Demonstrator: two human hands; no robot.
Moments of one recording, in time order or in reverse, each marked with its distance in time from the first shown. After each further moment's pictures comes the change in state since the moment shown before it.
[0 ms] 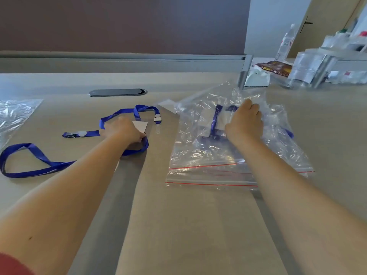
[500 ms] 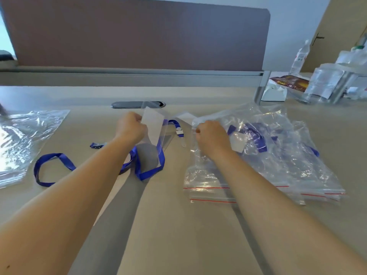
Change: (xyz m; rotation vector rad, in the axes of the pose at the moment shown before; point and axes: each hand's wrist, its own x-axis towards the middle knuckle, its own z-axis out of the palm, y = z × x) left_hand 0.004 -0.022 -0.033 -0.648 0.150 0.109; right_hand -0.022 -0.079 0.036 -0.073 -0.154 -0.531
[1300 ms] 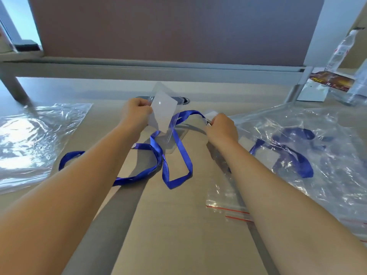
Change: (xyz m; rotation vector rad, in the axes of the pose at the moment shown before) left_hand 0.045 -0.022 -0.031 -0.419 0.083 -0.136; right_hand 0.063 -0.039 0.046 0.407 -0.053 0.315
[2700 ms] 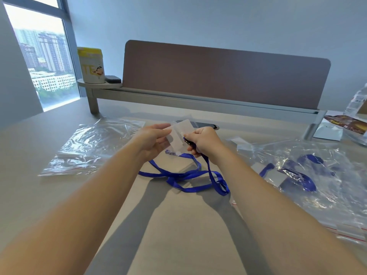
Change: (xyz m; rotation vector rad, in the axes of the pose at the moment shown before) left_hand -0.114 0.026 -0.122 -0.474 -0.164 -0.182; right_hand -0.135 -0.125 -0.021 0.468 -0.431 -0.275
